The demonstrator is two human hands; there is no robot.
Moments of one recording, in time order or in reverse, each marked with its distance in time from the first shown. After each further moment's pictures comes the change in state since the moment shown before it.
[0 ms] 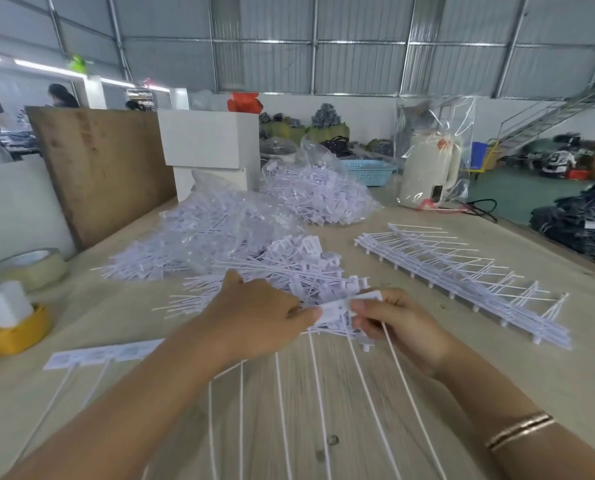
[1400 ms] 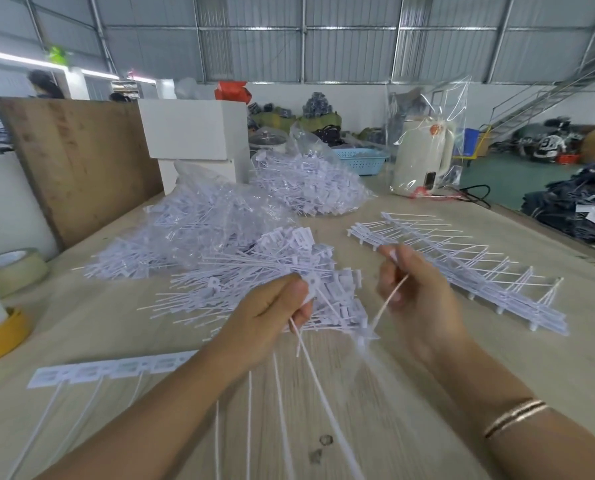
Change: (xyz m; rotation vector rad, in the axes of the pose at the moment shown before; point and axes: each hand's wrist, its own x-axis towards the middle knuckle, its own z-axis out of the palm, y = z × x) left_hand 0.000 0.016 0.034 -1.147 0.351 0.203; right_hand 0.000 -0.001 -0.002 0.466 0.387 -0.162
